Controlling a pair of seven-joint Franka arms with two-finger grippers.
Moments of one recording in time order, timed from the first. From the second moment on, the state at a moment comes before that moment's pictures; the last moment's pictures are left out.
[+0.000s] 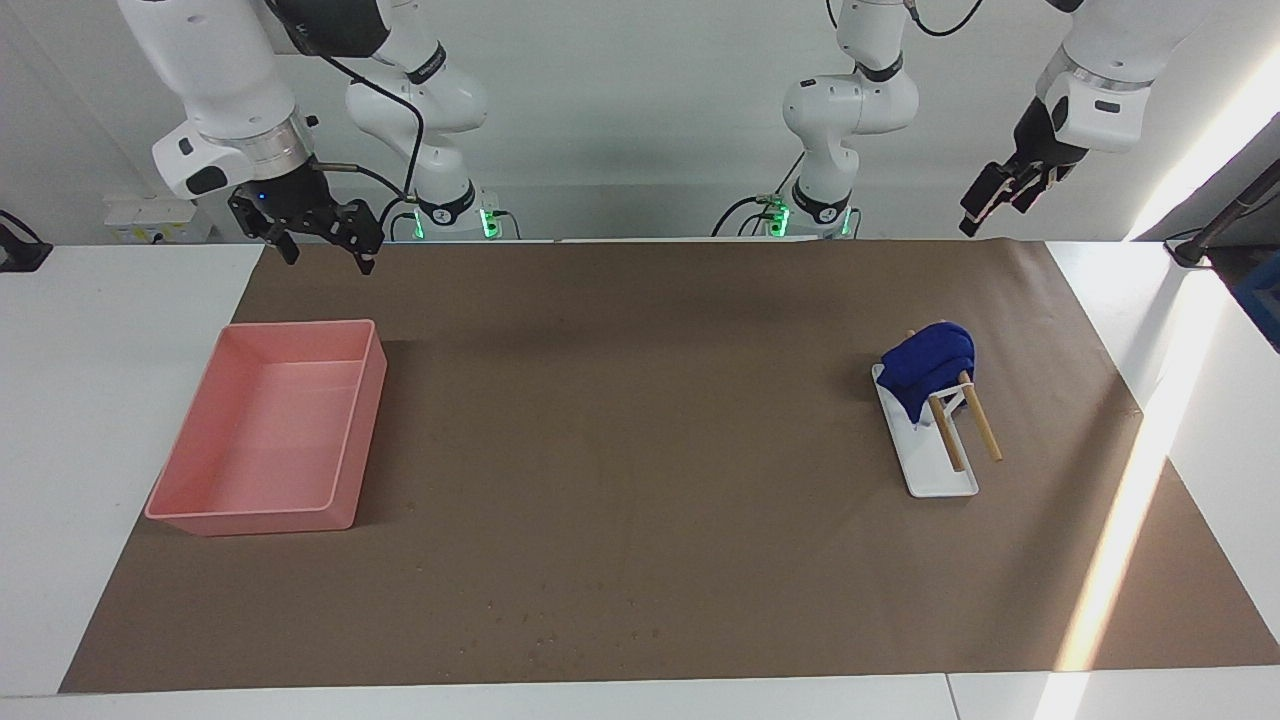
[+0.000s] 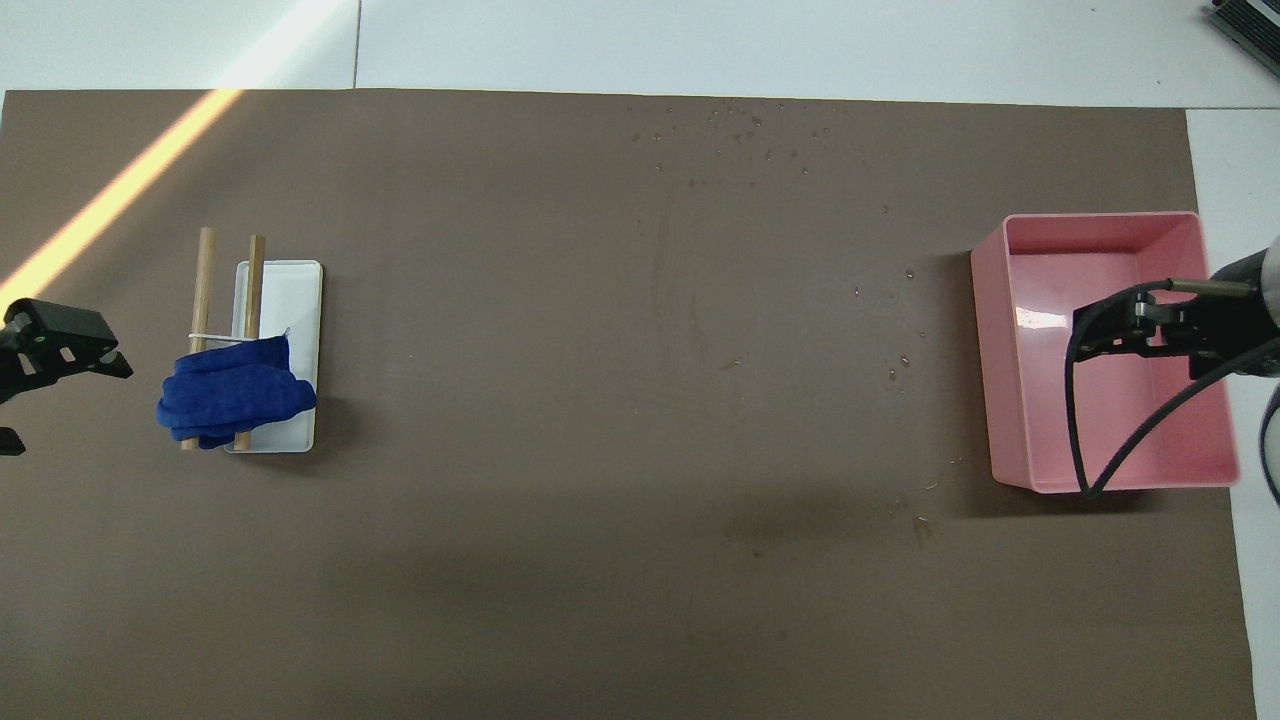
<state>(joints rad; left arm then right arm) -0.01 -0.21 -0.02 -1.79 -0.02 1.58 -0.69 0.04 -0.03 0.00 -1.61 -0.03 1.51 0.22</state>
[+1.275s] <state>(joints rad) 0.04 -0.14 -0.01 -2.26 -0.02 2.23 -1.57 0.04 -0.03 0.00 -1.61 -0.03 1.51 0.22</state>
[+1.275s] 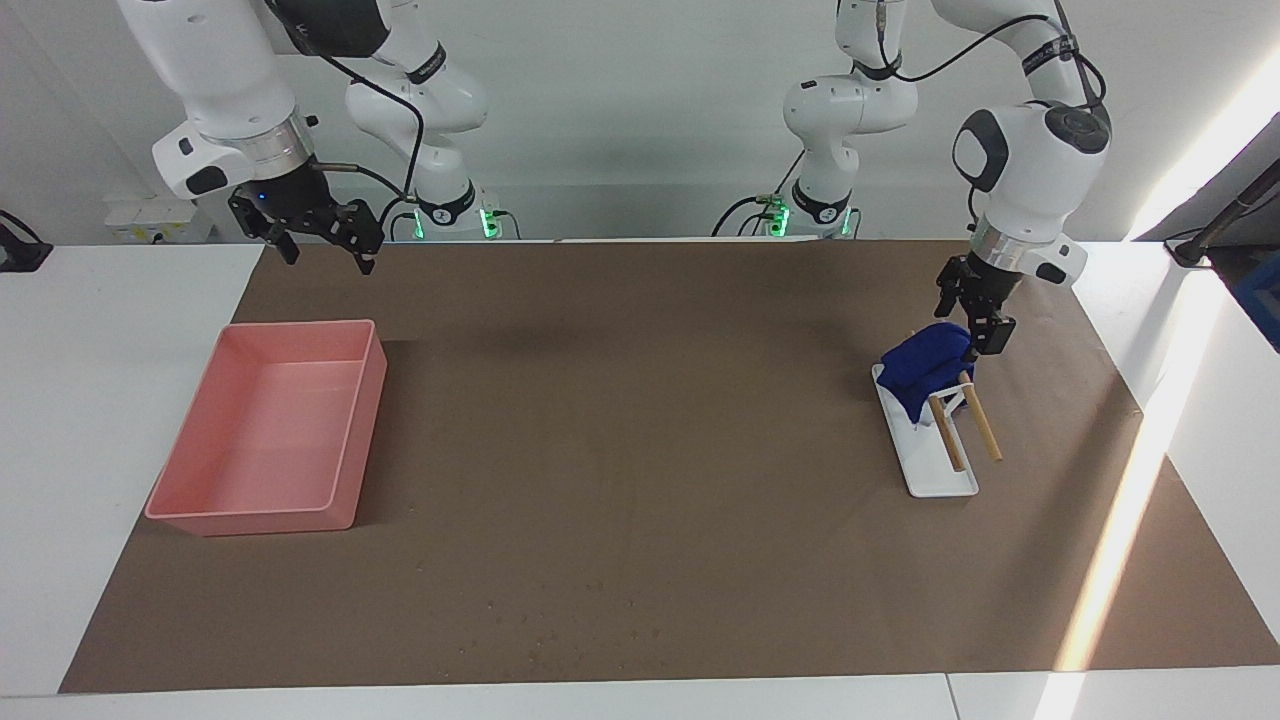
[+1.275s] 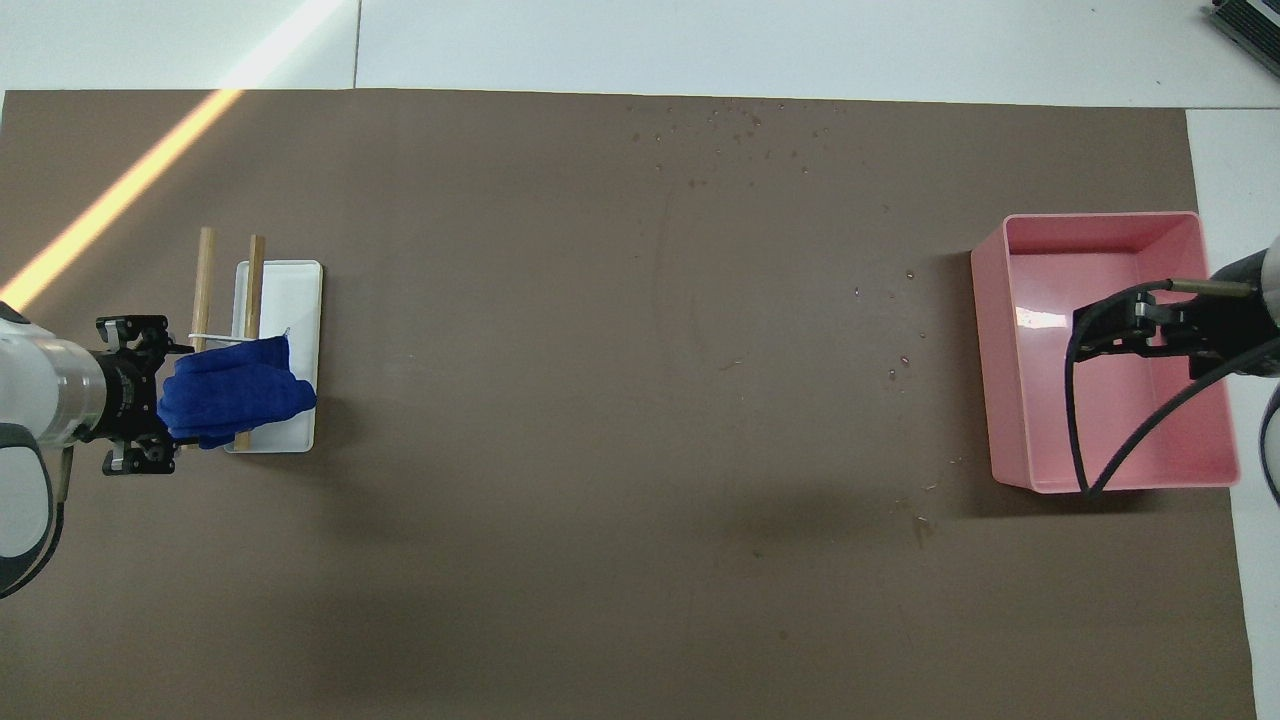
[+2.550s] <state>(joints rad) -0.01 -0.09 -0.03 -2.14 -0.02 2.05 -1.63 0.04 -0.03 0.00 -1.61 -0.03 1.51 0.22</state>
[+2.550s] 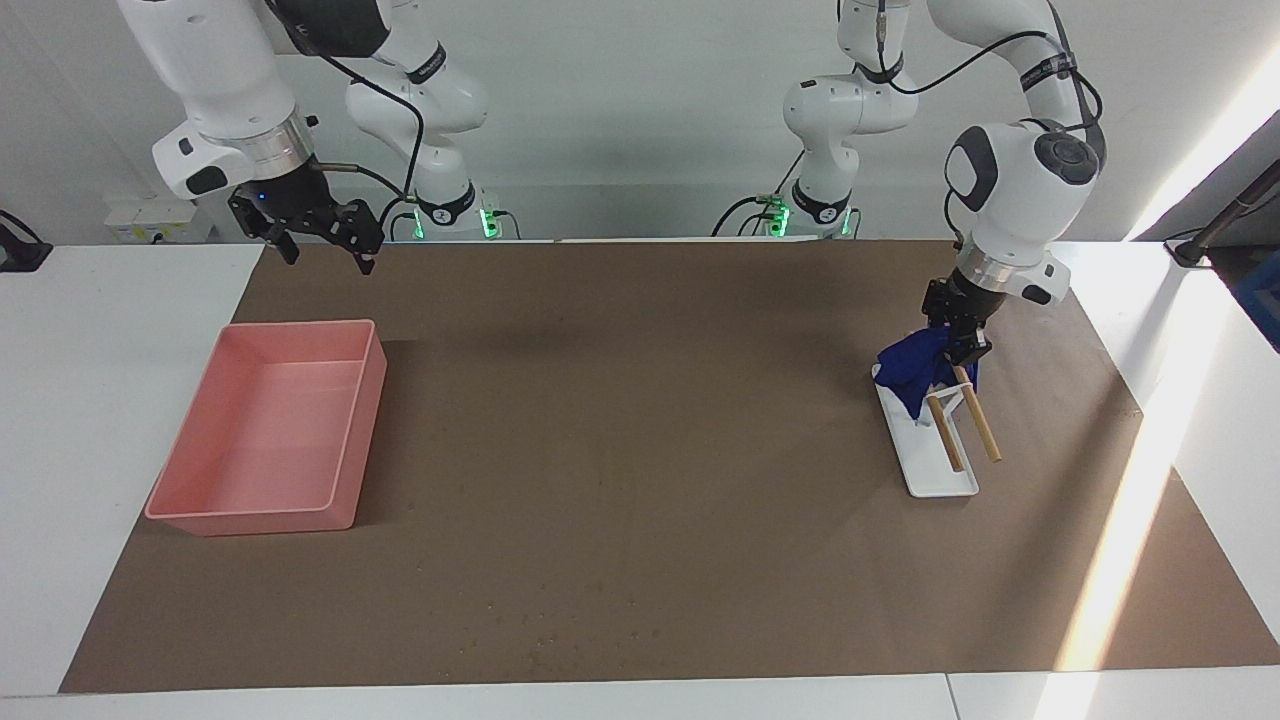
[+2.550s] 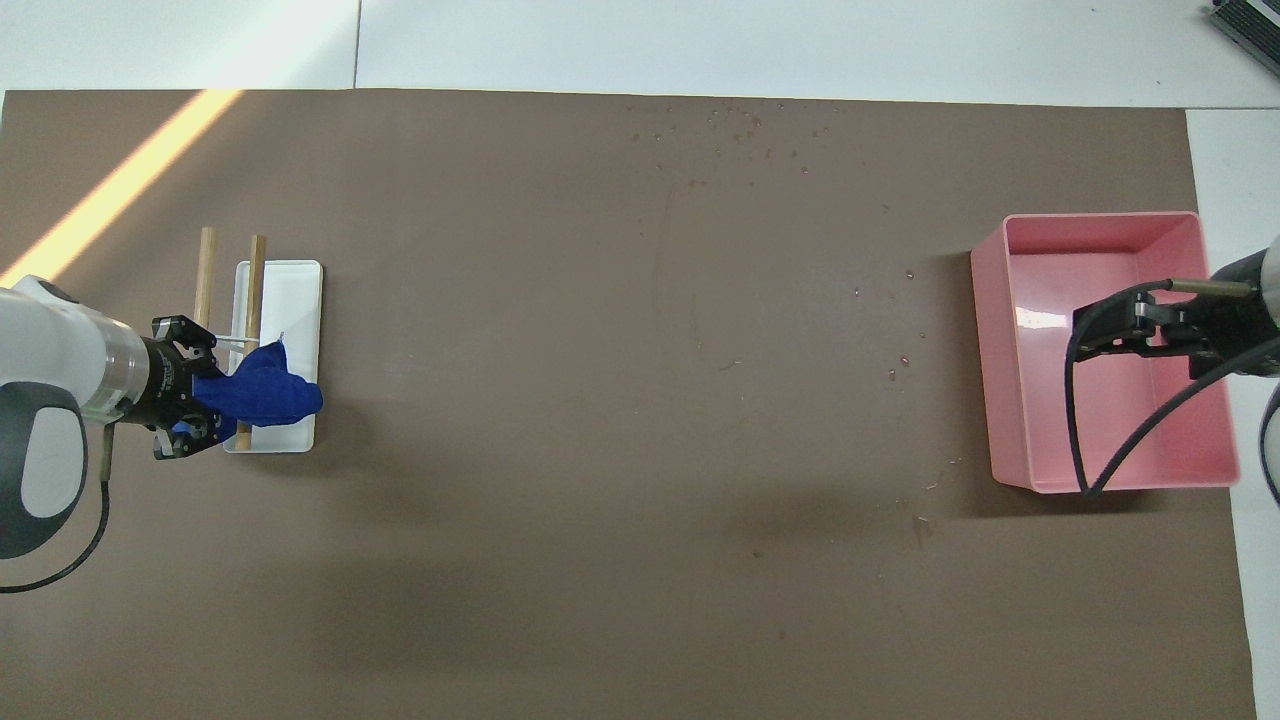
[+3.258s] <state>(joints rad) -0.15 -0.08 -0.13 -1.85 -0.17 1.79 -1.97 0.04 -0.03 0.00 -1.61 -0.03 1.51 0.22</state>
